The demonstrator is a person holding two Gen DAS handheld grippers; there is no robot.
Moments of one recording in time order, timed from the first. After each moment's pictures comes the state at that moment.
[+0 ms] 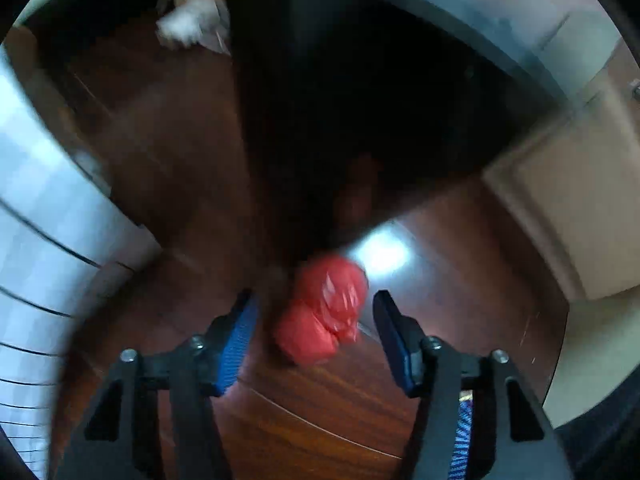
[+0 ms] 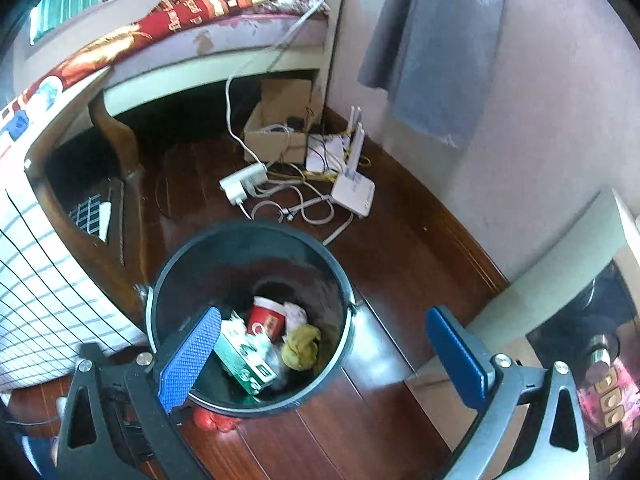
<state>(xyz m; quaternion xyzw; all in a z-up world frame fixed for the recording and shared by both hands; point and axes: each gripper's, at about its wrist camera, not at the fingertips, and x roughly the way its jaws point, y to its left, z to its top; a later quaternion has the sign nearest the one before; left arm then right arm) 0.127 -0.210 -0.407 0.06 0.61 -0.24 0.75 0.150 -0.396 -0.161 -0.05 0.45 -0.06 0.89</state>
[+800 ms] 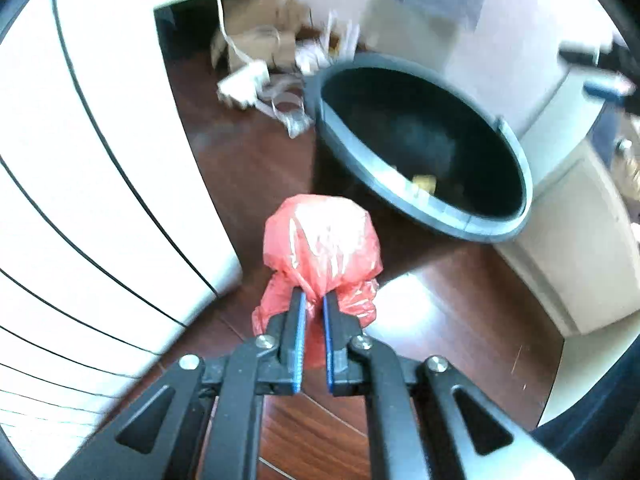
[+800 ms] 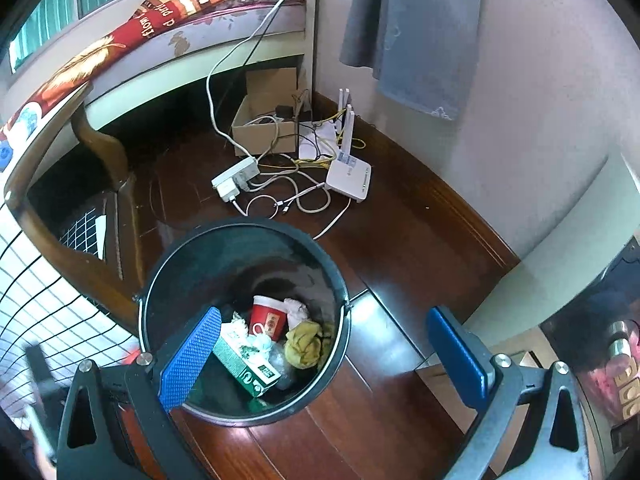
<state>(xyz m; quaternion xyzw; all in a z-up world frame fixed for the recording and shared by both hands) 0.116 -0.152 -0.278 0.03 0.52 -0.20 0.83 0.164 -0.407 -0.162 0.00 0.46 -0.05 0.88</state>
